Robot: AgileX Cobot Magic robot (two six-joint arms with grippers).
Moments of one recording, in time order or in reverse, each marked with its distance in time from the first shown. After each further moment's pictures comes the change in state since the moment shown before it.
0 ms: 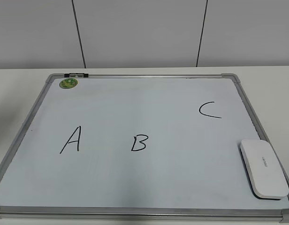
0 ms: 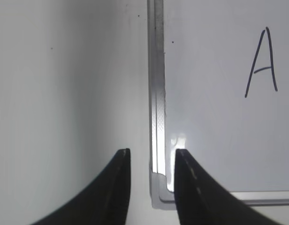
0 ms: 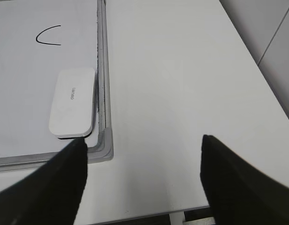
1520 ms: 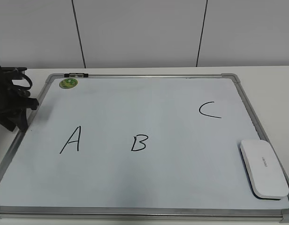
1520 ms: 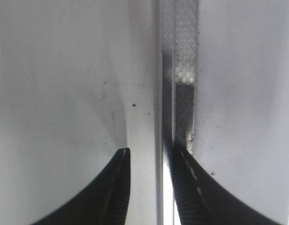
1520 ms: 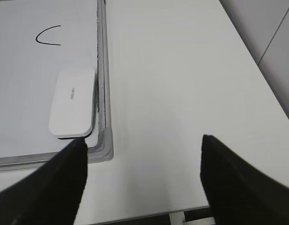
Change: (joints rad) left arm 0.000 0.687 -0.335 -0.004 -0.111 0.021; right arm 0.000 0.000 0.000 0.000 0.000 0.000
